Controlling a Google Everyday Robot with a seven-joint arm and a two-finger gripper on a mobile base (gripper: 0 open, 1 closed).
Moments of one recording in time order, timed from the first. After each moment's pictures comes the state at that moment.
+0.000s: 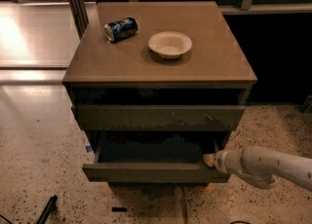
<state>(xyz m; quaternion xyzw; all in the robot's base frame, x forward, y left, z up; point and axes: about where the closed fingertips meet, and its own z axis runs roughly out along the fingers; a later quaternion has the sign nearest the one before) 0.571 -0.222 0.432 -0.08 0.93 0.18 0.31</state>
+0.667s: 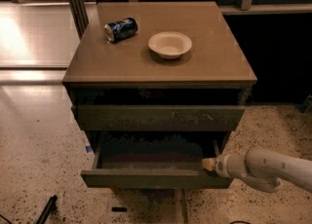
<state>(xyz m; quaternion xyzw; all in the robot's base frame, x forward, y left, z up) 0.547 -0.212 0.437 -0.07 0.93 0.23 0.28</state>
